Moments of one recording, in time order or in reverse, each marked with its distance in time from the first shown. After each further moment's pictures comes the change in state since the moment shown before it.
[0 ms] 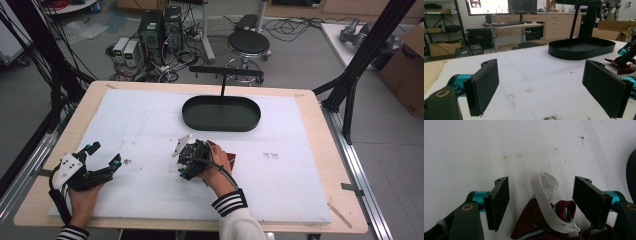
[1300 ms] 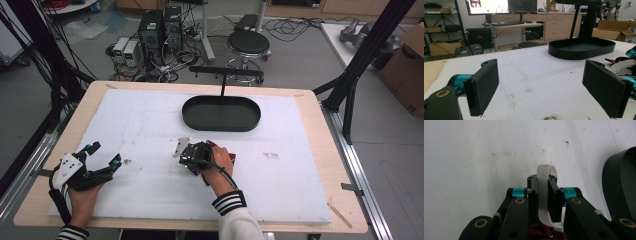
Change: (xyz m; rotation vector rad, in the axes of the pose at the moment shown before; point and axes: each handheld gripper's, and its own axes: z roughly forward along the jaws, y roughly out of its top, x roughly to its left) left arm 0.000 0.000 0.000 0.001 0.001 -0.002; right arm -0.001 0.001 -0.010 -0.018 -0.096 -0.085
